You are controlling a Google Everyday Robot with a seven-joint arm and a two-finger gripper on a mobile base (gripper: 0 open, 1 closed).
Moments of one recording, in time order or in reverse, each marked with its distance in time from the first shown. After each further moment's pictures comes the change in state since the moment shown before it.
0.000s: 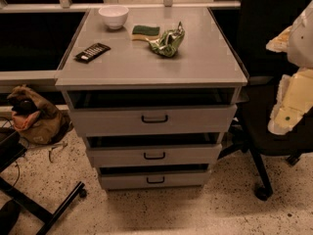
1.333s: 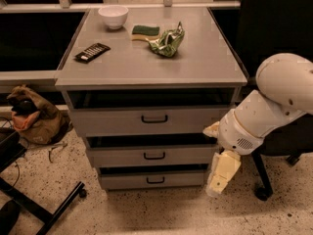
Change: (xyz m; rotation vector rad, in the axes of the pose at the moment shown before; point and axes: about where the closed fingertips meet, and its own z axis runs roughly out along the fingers) arm -0.029 0.095 0.212 -0.407 -0.239 0.027
